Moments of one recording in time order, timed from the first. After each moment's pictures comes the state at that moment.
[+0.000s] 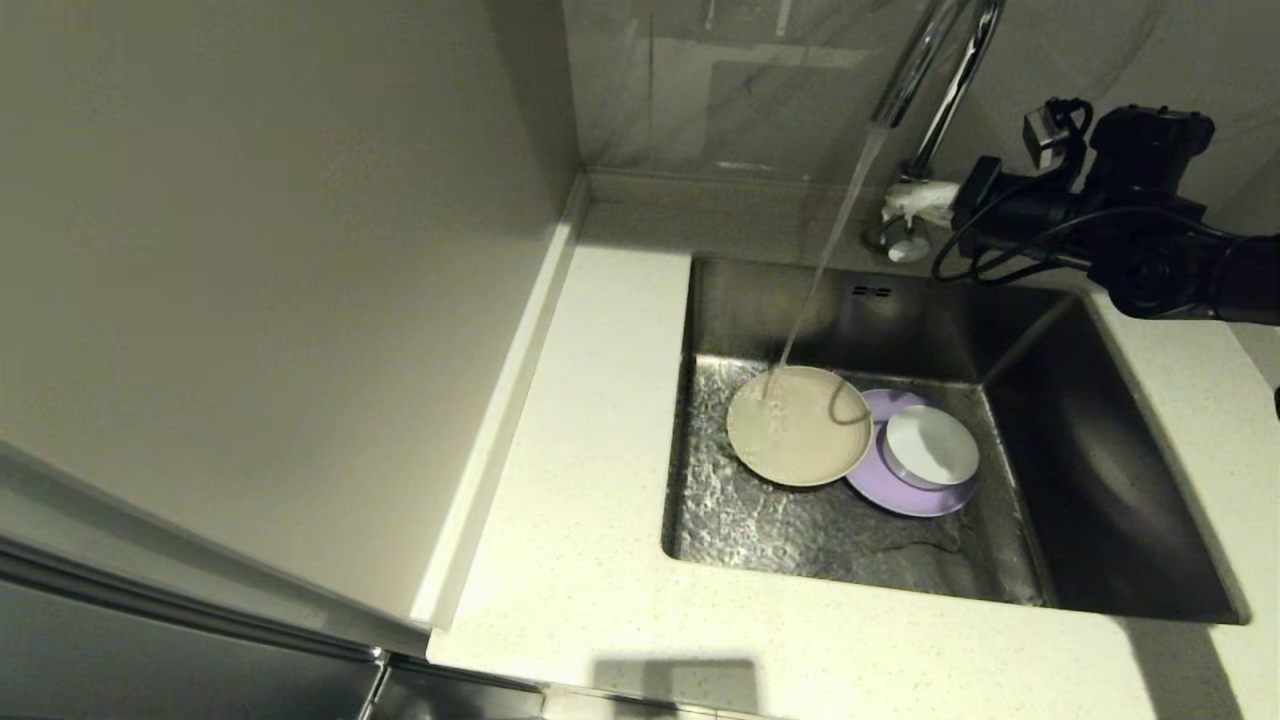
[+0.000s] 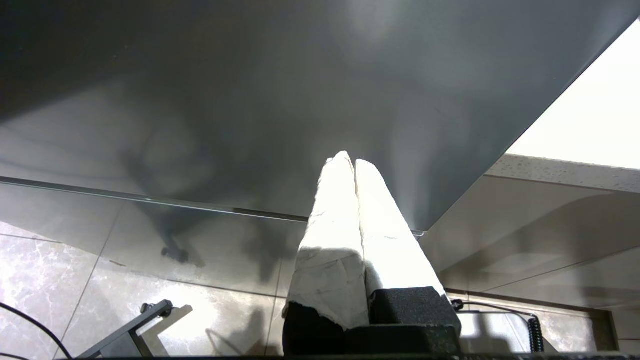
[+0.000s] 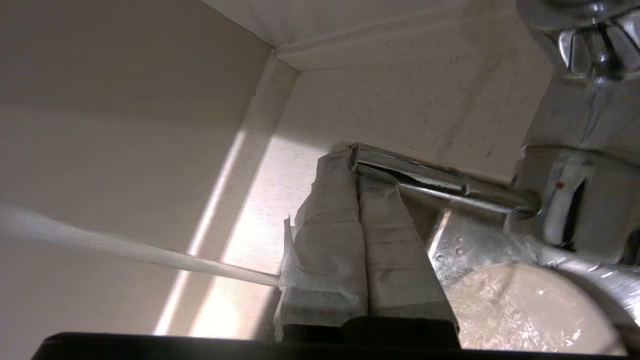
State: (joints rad) left arm 0.00 0.00 0.00 0.00 0.02 -0.03; right arm -0.05 2.20 -1.95 -0.38 0.76 0.70
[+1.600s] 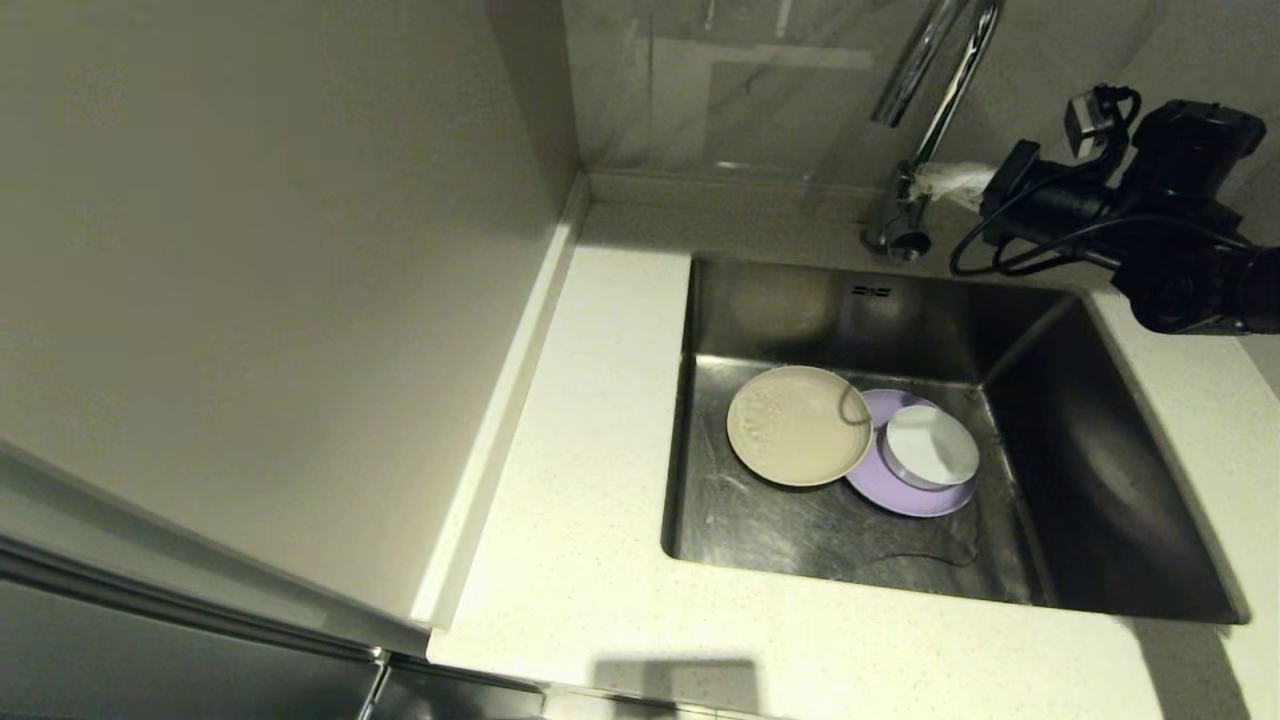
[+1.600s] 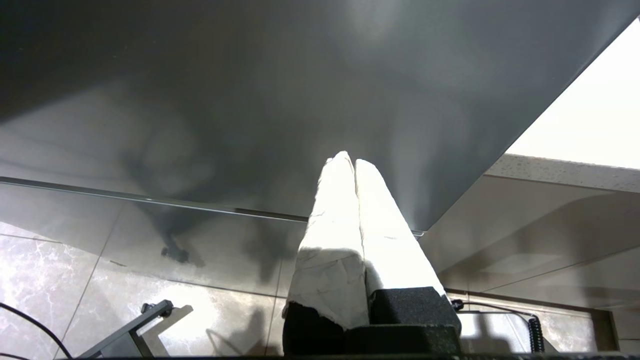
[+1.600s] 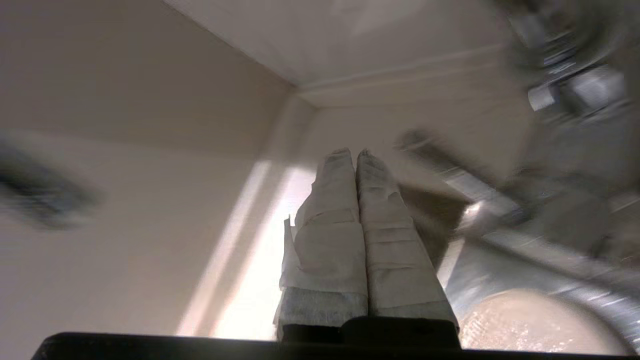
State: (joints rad) left arm 0.00 0.00 0.00 0.00 0.02 -0.03; right arm -0.08 2.14 -1.81 -0.60 0.75 0.82
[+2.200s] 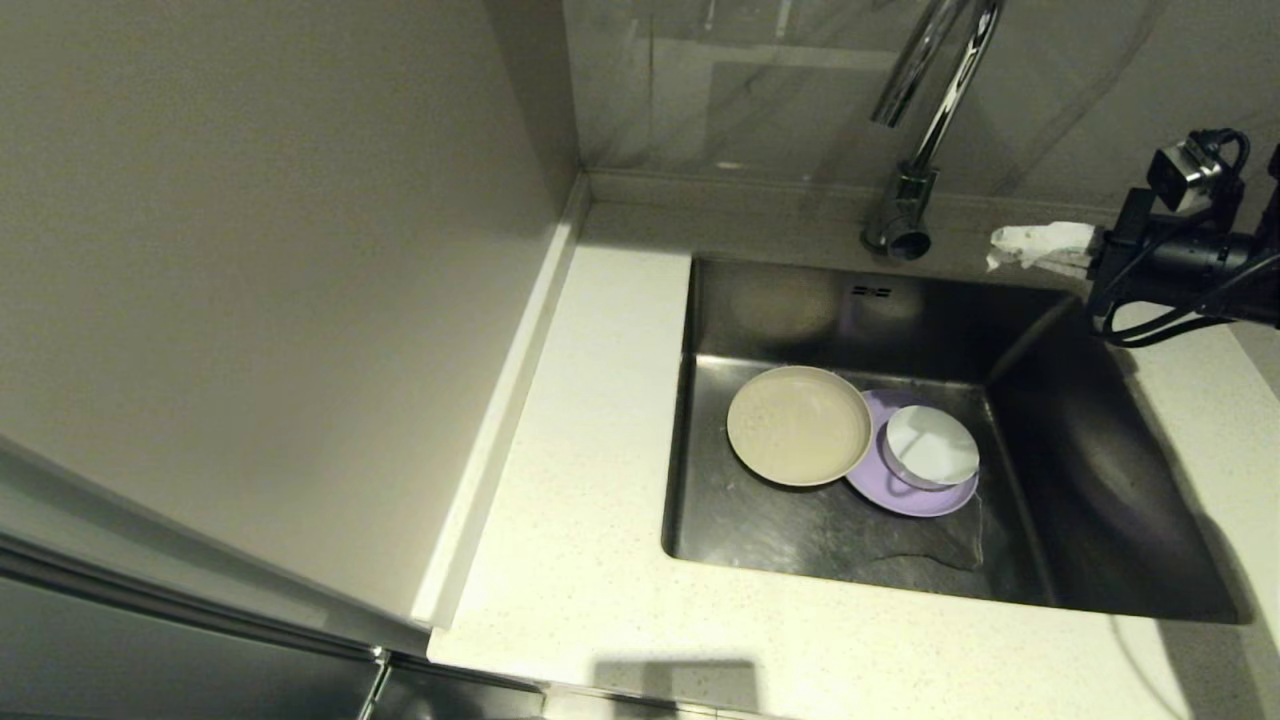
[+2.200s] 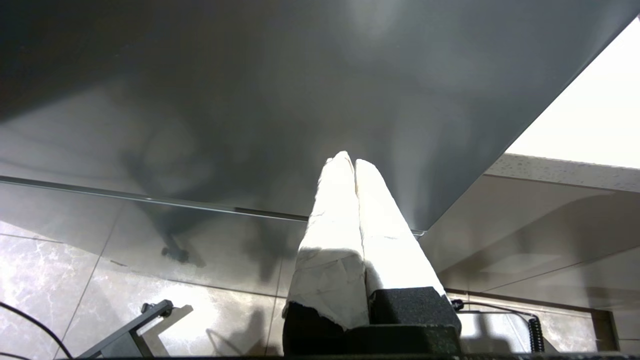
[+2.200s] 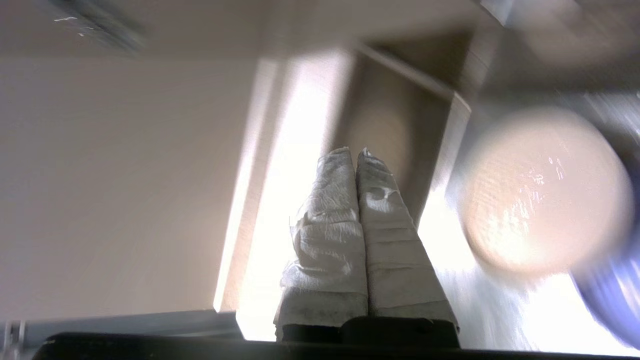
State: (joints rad) left arm 0.00 0.00 0.00 0.00 0.02 -0.02; right arm -0.22 1.83 -1.37 -0.42 0.96 0.74
